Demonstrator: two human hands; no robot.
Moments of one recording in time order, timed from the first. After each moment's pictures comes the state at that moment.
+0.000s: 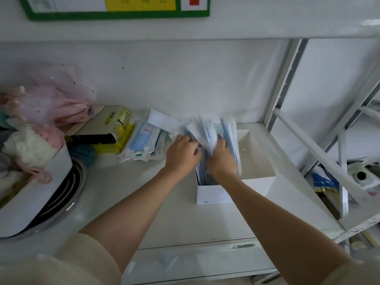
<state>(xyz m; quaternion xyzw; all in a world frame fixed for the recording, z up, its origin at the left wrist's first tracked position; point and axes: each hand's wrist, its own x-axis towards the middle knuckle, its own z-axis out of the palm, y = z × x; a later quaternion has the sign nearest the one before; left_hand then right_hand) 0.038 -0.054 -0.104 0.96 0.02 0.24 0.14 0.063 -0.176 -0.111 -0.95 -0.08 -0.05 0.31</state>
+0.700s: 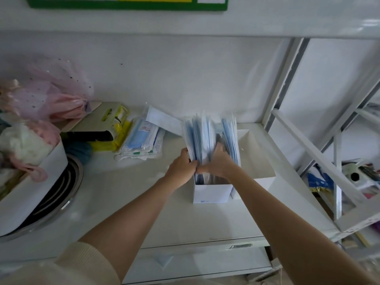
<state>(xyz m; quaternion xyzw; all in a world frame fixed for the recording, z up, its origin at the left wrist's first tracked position) 0.029 -0.054 -0.137 0.88 0.15 -0.02 0.46 0.076 -0.185 -0.109 -0.93 -0.10 0.19 0.31</state>
